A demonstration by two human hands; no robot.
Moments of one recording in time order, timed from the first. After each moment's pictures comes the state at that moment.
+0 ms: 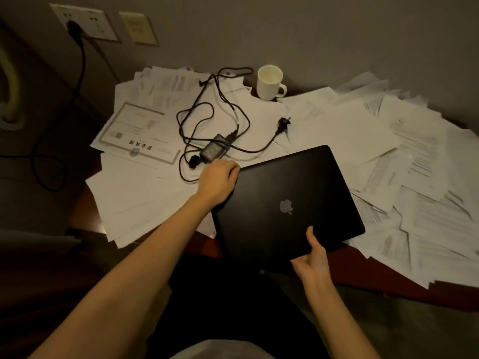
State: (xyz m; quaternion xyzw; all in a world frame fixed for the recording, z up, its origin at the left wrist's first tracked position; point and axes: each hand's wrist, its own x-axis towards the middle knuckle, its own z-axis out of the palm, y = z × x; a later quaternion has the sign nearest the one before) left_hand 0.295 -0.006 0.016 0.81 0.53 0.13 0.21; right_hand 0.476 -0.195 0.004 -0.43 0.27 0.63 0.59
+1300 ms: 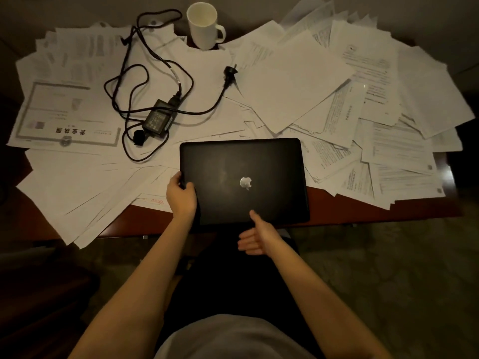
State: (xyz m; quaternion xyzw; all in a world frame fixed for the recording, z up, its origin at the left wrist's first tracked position) left_hand 0.304 -0.093 -0.044 0.44 0.74 0.23 0.46; right_hand 0.446 -0.225 -0.038 -0.69 0.07 0.70 0.19
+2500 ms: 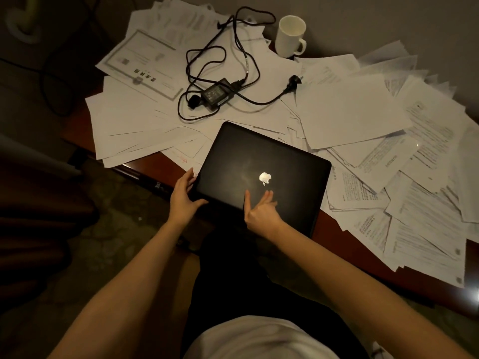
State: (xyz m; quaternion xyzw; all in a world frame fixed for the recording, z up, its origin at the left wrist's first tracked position) left_hand 0.255 -0.193 -0.073 0.48 0.69 0.31 0.44; right_hand 0.472 -0.208 -0.043 -0.41 -0.86 0.00 -0.31
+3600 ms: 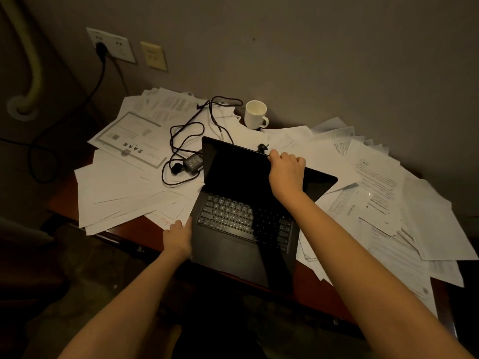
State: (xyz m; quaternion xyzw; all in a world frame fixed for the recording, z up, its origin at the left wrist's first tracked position) left_hand 0.290 -0.124 -0.032 0.68 0.67 -0.22 0.19; right_hand 0.541 -0.049 0.094 -0.72 -0.68 -0.03 0.11
